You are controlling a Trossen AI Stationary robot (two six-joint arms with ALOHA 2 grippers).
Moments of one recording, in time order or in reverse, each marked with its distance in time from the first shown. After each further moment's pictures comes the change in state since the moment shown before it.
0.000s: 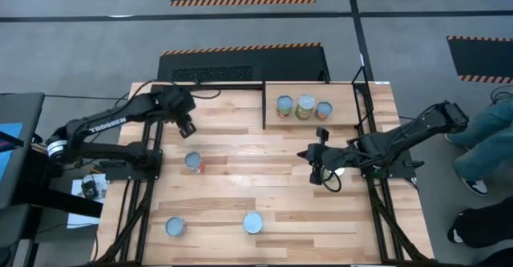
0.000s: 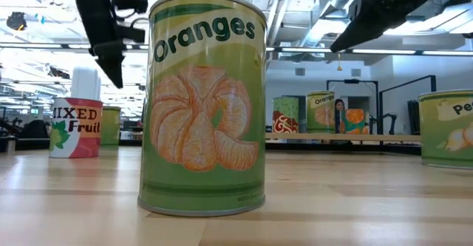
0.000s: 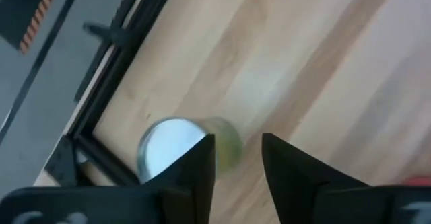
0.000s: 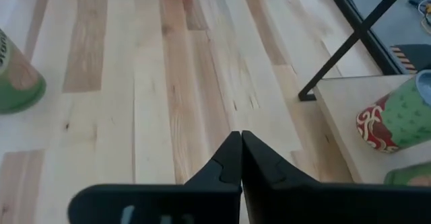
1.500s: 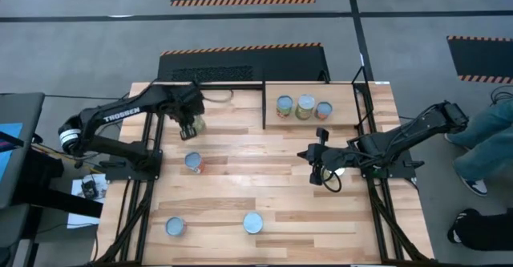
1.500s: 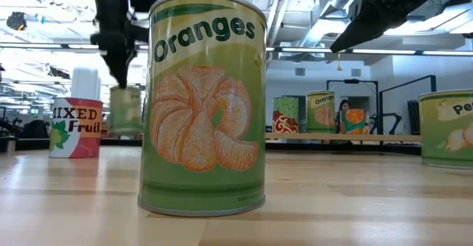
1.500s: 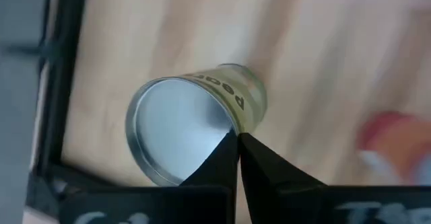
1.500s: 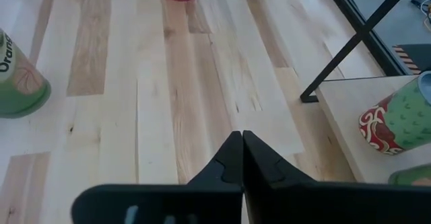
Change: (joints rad) left arm -0.053 0.178 0.163 -0.152 0.160 0.184; right arm 0.008 -0.002 0.000 -0.001 -0.003 0.008
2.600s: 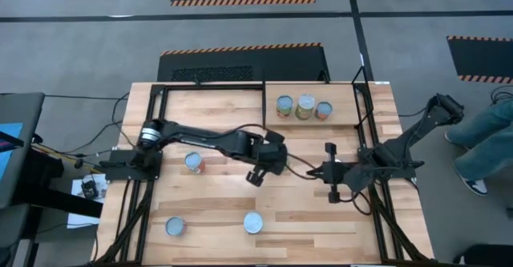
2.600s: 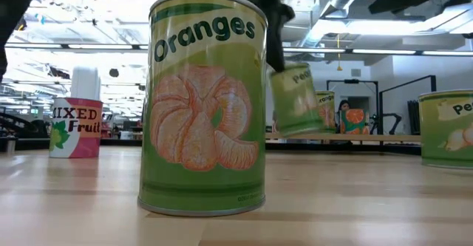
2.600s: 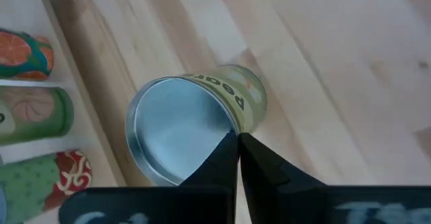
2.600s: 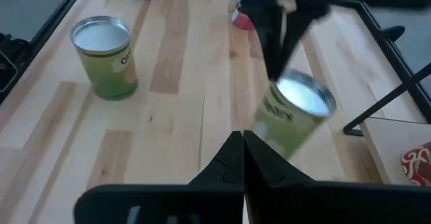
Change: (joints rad) left arm -0.612 0.827 0.832 0.222 -0.071 0.251; right arm 0.279 -0.087 0.001 -0.038 0.089 0.003
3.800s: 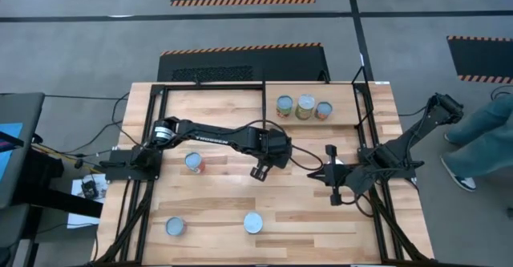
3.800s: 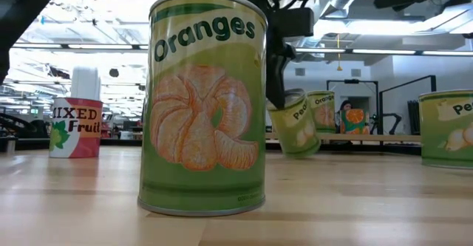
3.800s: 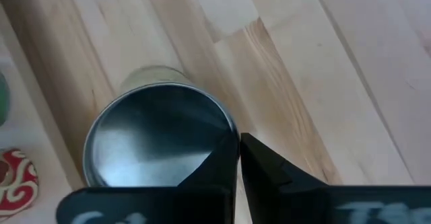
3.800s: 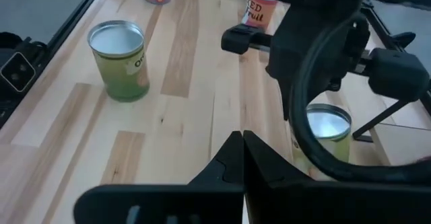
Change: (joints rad) left arm 0.074 0.108 0.009 0.015 0.081 -0.005; right arm 0.022 0.001 -0.001 0.014 -0.002 -0.001
